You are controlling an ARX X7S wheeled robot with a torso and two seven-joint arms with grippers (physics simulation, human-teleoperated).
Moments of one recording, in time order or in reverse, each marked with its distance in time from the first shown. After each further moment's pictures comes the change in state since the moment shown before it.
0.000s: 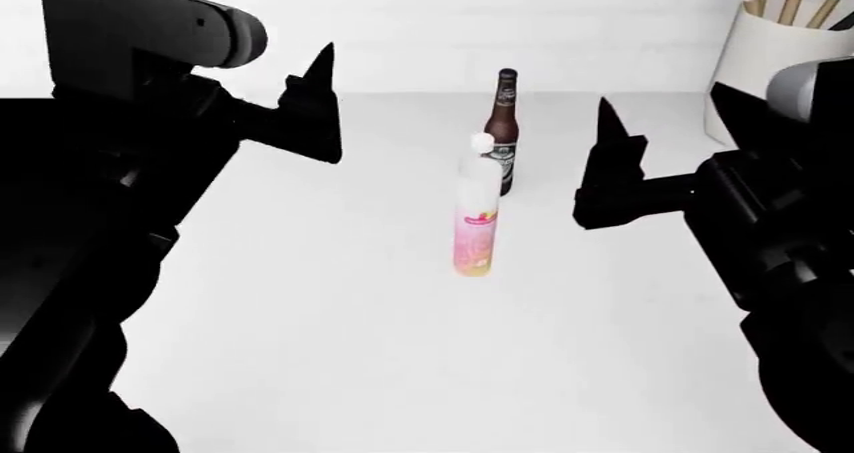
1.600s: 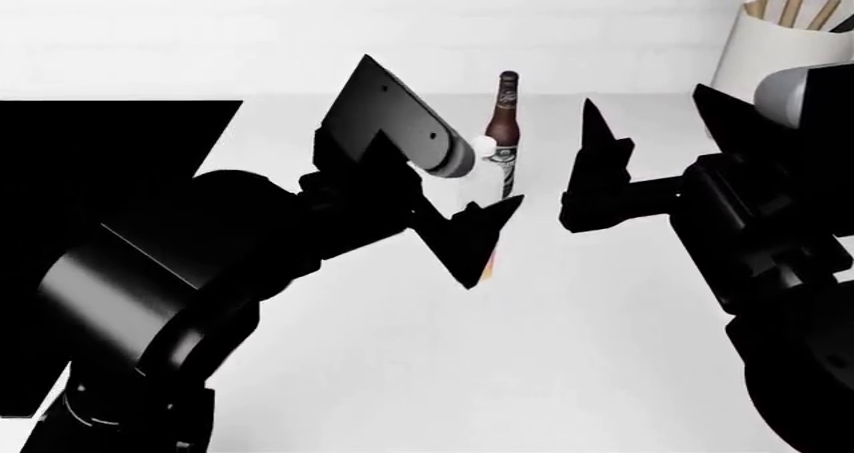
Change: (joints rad) left arm -0.038 0.018 0.344 -0.347 -0.167 0.159 0.297; right arm -0.024 0.011 -0.050 -0.006 -0.004 -0.088 -0.005
